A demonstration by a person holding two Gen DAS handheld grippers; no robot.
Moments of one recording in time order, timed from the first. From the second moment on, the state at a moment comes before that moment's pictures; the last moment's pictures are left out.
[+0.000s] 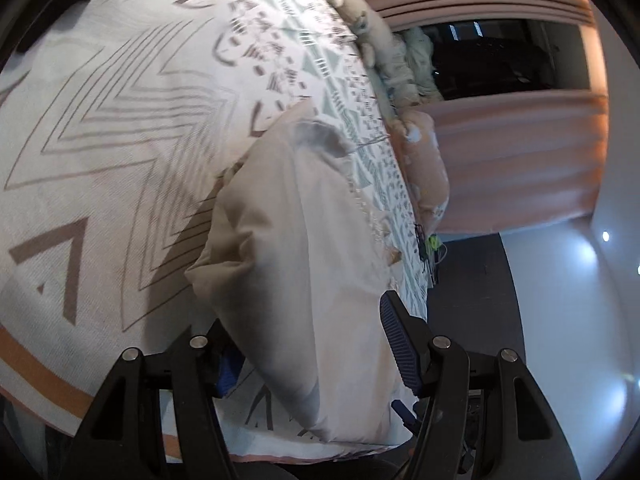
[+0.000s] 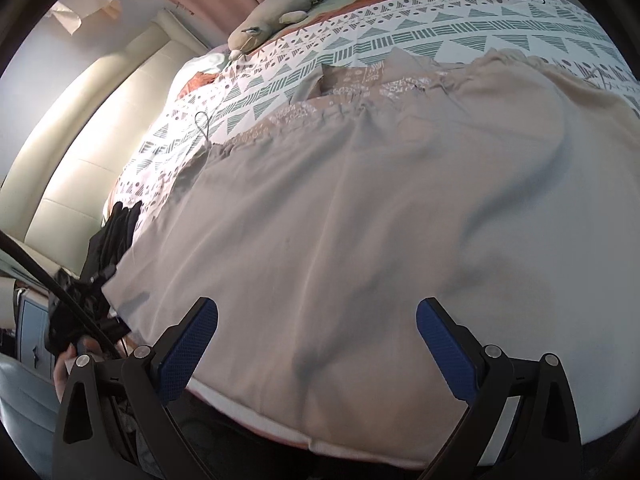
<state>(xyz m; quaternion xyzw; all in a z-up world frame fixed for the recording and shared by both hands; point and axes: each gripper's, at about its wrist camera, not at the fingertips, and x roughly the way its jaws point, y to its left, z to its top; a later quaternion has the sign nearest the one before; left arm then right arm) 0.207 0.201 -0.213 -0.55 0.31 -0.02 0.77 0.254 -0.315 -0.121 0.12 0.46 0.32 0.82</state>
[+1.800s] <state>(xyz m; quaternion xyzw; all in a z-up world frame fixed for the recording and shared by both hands) 0.267 0.120 -0.080 -0.48 0.28 -0.13 0.82 0.255 -0.311 -0.156 0.17 0.48 0.32 0.80</state>
